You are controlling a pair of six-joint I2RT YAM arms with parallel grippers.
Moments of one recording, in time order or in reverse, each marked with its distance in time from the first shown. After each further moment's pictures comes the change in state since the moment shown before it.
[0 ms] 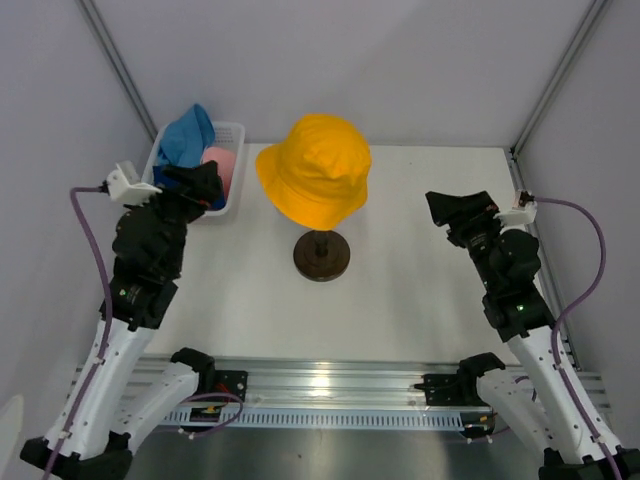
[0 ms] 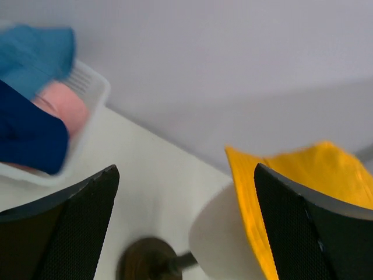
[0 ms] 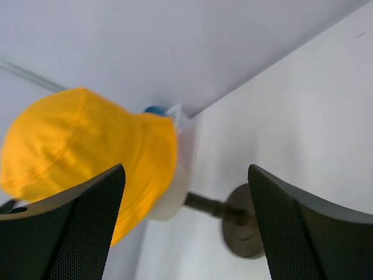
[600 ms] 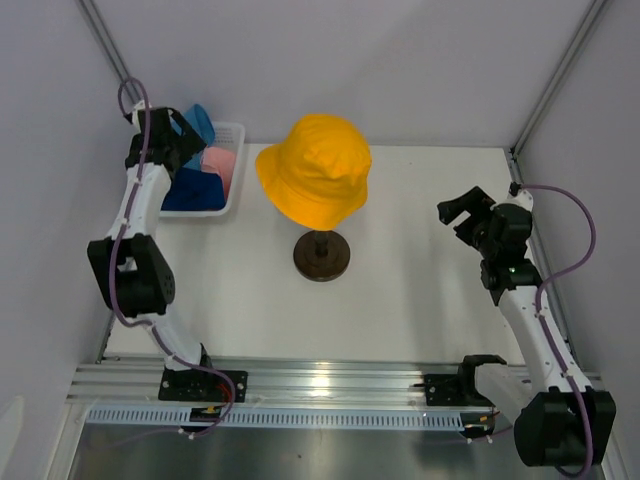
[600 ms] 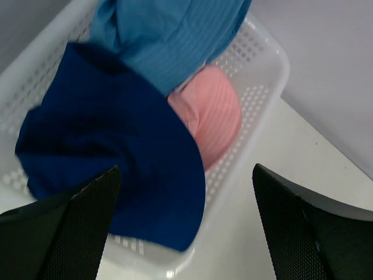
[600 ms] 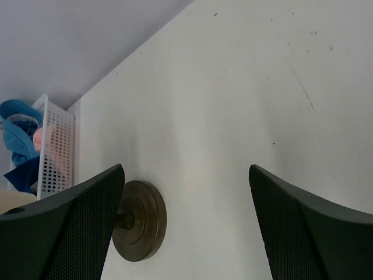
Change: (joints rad) left arm 0.542 0.982 0.605 -0.257 0.266 0.102; right arm -0.290 0.258 0.030 -0.127 -0.104 -0.269
